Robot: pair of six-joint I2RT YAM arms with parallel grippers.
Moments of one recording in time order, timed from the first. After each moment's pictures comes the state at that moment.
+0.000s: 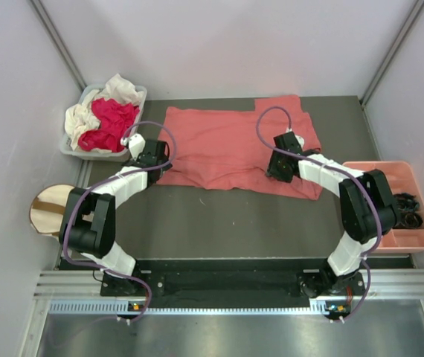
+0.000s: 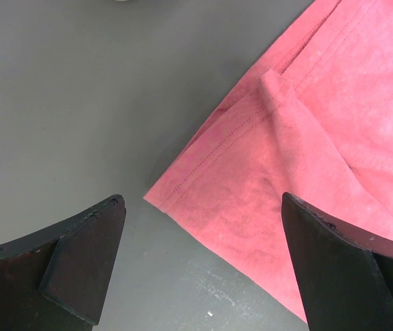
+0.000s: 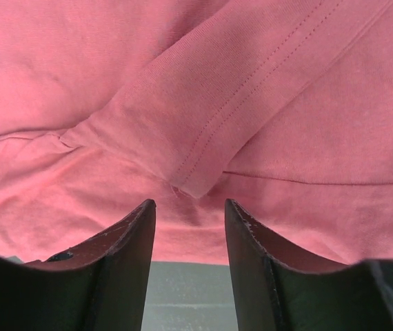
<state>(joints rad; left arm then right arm) -0.25 1.59 0.93 -0.21 -0.55 -0.74 0.38 1.70 1.07 -0.36 0.14 0.66</state>
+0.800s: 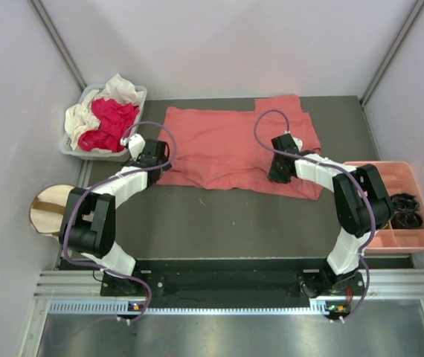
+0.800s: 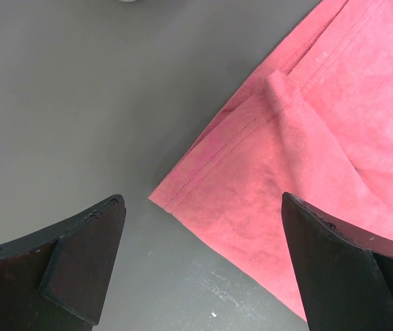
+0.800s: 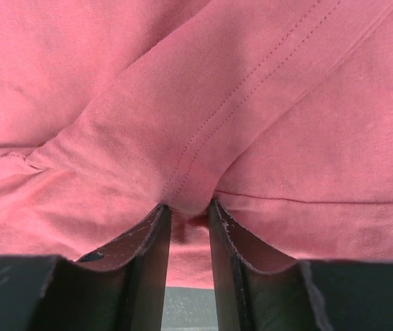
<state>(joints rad) -0.25 1.59 0.93 -0.22 -0.56 -0.74 0.38 1.77 1.07 -0.33 0.16 0.65</state>
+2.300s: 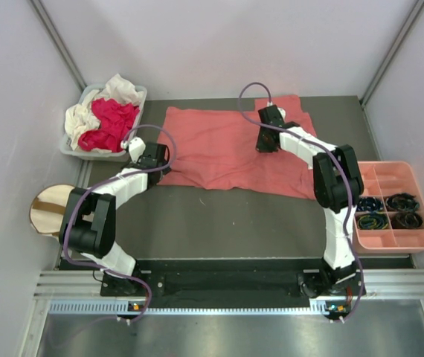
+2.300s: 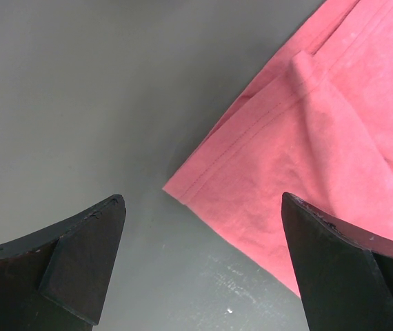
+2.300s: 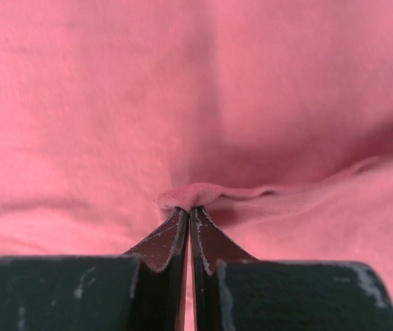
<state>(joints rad) -0.25 1.59 0.90 -0.23 -0.56 -0.74 0.38 2.09 1.59 -0.43 0.16 0.52</state>
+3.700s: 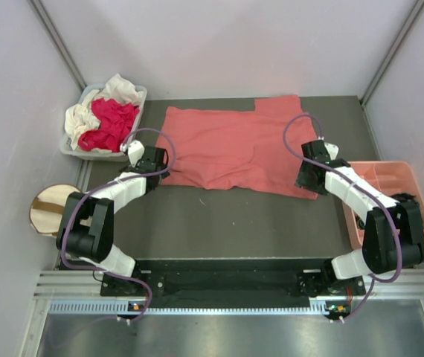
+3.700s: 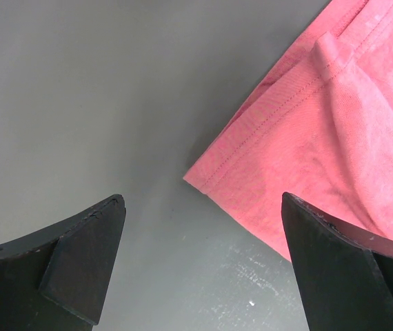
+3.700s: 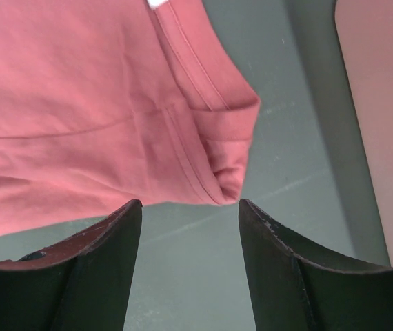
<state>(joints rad) -0.25 1.55 0.85 -0.23 -0.57 -0.71 0.23 1.43 0.93 -0.58 0.34 0.54</state>
